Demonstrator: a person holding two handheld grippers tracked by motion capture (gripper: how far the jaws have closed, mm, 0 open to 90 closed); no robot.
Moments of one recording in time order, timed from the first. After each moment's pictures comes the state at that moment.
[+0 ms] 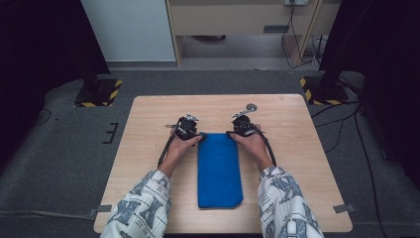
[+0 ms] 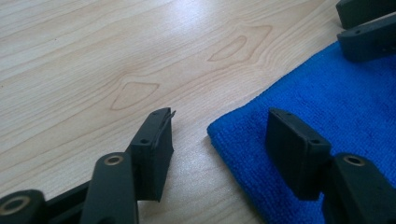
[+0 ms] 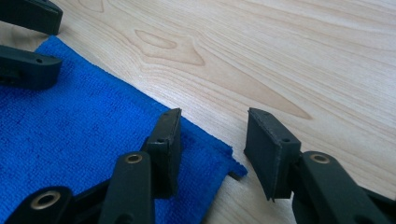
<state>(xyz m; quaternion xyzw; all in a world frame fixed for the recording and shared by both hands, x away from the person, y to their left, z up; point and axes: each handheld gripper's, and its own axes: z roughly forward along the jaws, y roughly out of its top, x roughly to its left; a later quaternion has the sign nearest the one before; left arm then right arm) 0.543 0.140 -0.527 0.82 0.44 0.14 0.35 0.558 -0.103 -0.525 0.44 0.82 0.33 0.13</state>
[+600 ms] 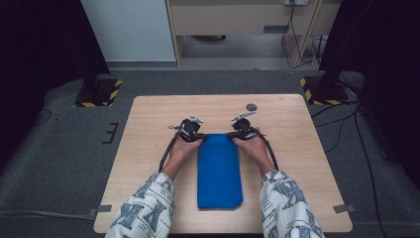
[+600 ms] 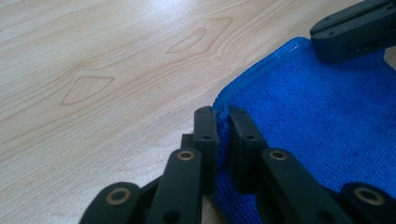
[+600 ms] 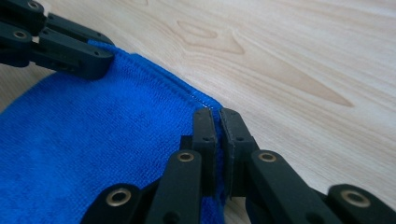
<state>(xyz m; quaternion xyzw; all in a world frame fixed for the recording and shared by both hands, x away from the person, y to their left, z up) 0.532 0.128 -0.521 0.83 0.43 0.10 0.36 0.542 -0.105 -0.521 0.42 0.83 0.36 0.10</state>
